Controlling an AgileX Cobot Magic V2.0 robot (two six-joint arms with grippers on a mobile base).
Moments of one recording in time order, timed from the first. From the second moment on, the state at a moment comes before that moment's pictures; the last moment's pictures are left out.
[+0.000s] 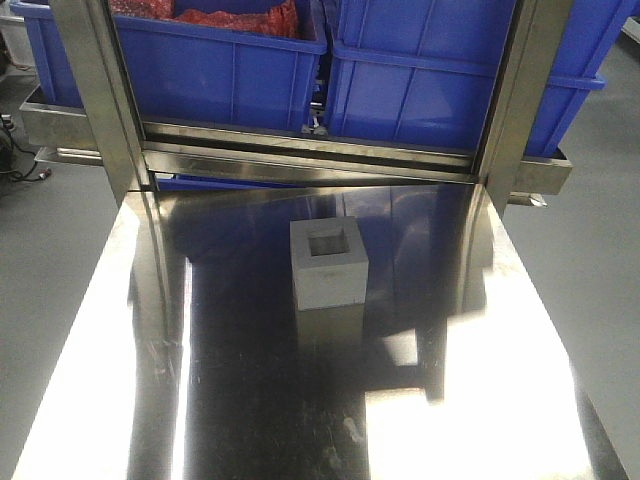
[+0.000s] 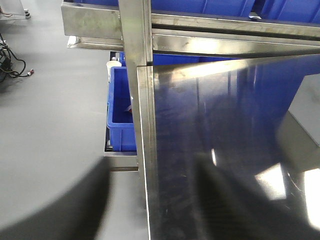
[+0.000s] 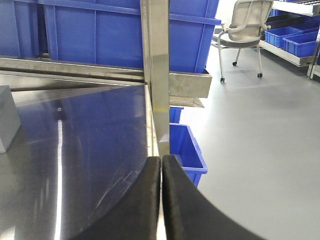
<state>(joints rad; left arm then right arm) 0.01 0.61 -0.51 -0.06 0.43 0.00 -0.08 -0.02 0.03 0.01 0.22 0.01</state>
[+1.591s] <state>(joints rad) -0.37 1.60 -1.29 -0.19 0.45 0.12 -0.08 -0.02 0.03 0.01 0.22 0.01</state>
